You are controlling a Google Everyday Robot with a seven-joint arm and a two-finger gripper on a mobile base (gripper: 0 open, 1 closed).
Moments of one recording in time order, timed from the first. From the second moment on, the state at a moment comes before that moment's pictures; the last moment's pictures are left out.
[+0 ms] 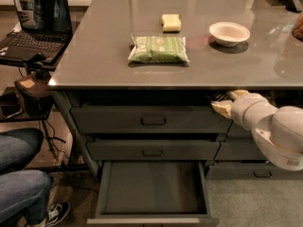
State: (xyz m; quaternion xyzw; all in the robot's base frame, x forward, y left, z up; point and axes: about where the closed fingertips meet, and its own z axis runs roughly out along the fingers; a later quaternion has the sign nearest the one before) arm 0.611 -0.262 0.778 -0.28 0.78 -0.11 0.55
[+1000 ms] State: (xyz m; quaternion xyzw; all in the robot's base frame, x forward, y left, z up) arm 0.526 -0.311 0.739 -0.26 0.81 -0.17 0.49
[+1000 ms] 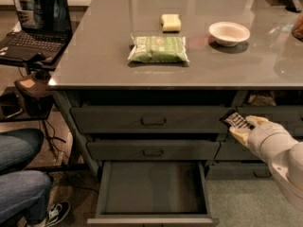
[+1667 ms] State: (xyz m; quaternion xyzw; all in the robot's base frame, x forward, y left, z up) arm 0.527 -0.332 0.816 -0.23 0.80 -0.21 0.51
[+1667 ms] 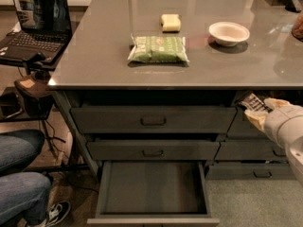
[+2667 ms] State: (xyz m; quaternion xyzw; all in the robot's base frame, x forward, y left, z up) arm 0.531 -0.326 0.952 -0.23 0.74 -0.27 0.57
